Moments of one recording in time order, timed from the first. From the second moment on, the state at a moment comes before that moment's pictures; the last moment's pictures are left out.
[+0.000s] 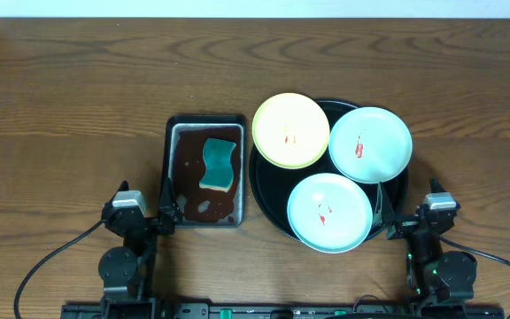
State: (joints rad) left arm 0.02 0.01 0.01 -0.10 0.01 -0.14; right arm 0.06 0.01 0.01 -0.07 -0.06 0.05
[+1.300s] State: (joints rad) left arm 0.02 0.01 0.01 -0.10 0.01 -0.14; right arm 0.06 0.01 0.01 -0.07 -0.07 0.05
